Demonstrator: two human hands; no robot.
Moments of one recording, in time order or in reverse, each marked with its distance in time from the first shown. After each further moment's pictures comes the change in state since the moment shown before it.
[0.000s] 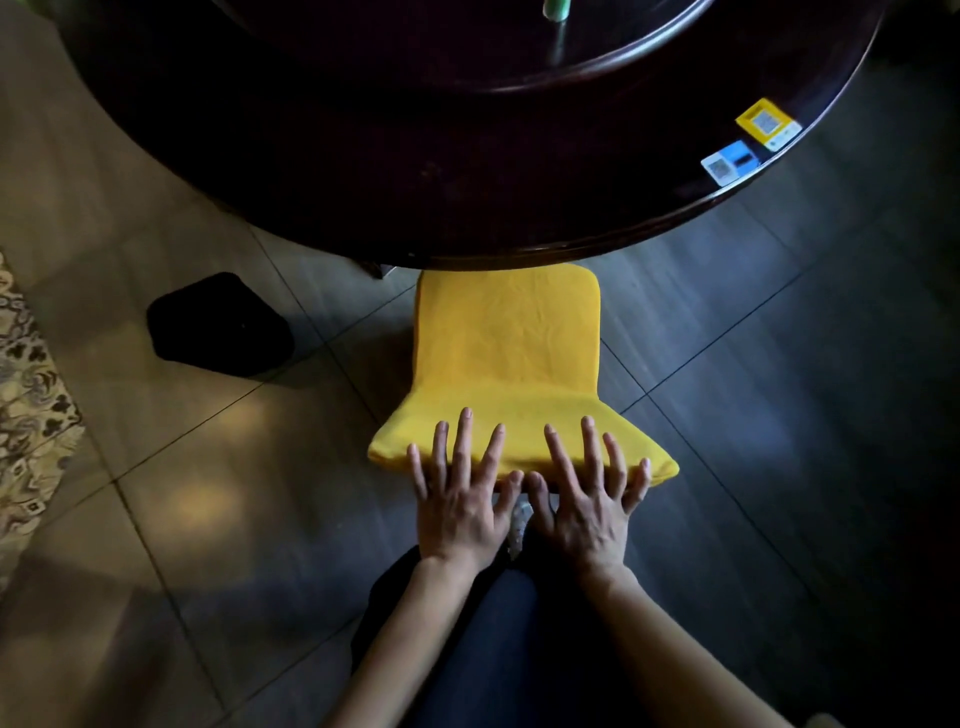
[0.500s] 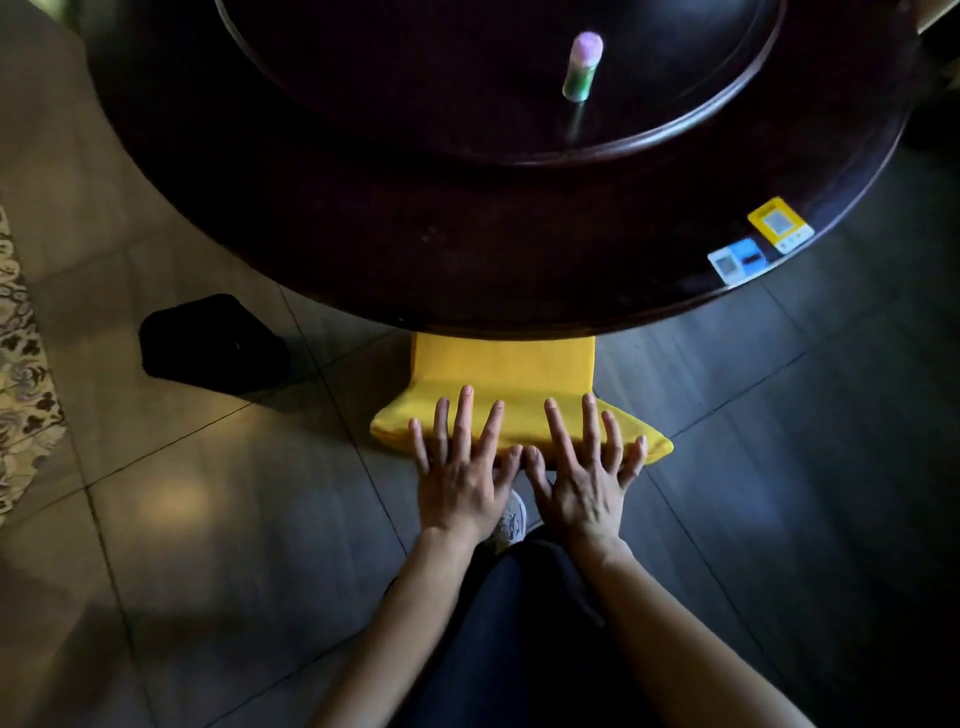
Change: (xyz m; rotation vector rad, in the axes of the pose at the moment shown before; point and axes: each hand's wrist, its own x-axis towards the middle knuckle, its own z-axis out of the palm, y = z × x) left_hand 0.145 0.031 0.002 -0.019 0.037 -0.093; right_hand 0.162 0.022 -0.009 -0.020 -0.056 -0.088
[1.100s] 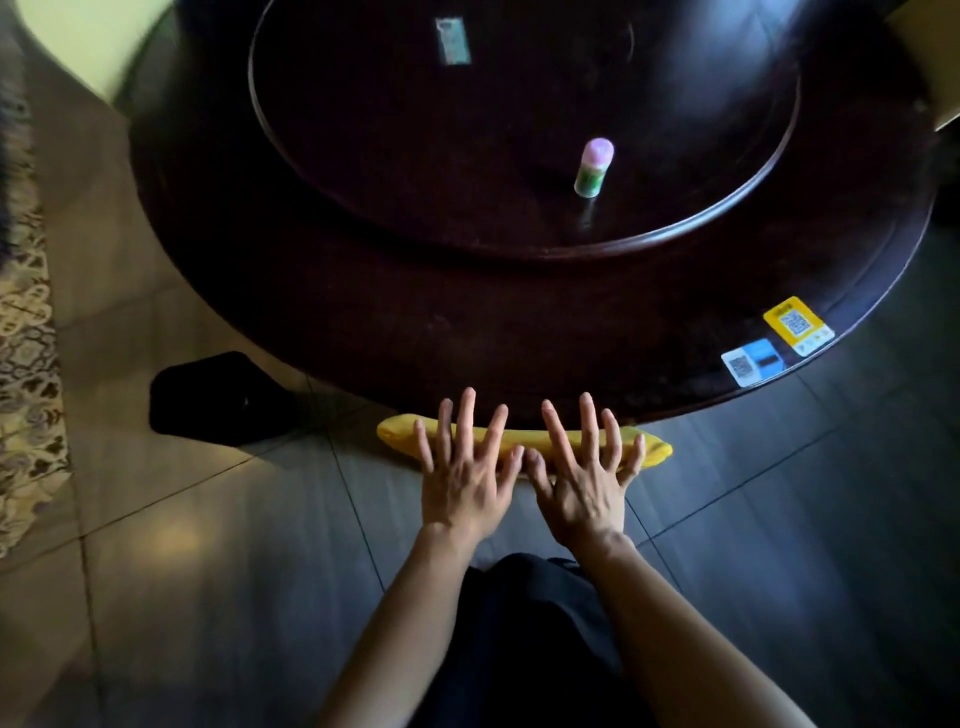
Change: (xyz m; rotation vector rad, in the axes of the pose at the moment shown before) left_hand 0.134 0.004 -0.002 0.018 0.020 -0.035; right_hand 0.143 -0.002 -0.012 -0.007 -0.129 -0.056
